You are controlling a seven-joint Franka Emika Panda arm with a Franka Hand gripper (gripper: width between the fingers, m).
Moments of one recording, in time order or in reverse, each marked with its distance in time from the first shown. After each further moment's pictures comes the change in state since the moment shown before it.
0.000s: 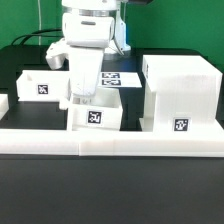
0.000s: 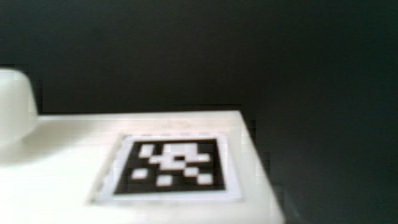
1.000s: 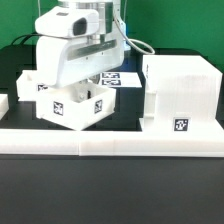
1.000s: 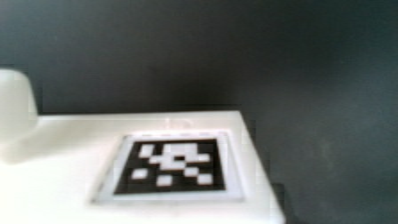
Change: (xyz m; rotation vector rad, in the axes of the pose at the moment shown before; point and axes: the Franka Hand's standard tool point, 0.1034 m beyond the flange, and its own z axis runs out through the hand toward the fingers) arm 0.012 0.002 -0.005 -0.018 0.064 0.554
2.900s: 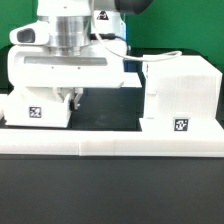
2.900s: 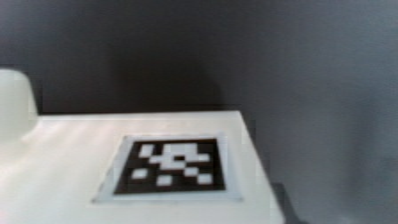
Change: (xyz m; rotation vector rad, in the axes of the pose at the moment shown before) arm -0.027 0.011 0.007 0.018 0.046 1.060
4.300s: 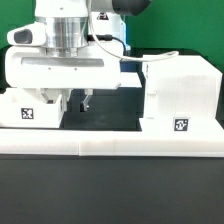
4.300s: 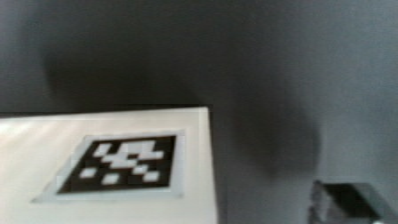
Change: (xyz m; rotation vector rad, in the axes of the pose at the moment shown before) arm -0.005 0.018 0.015 -0.024 0.022 0.057
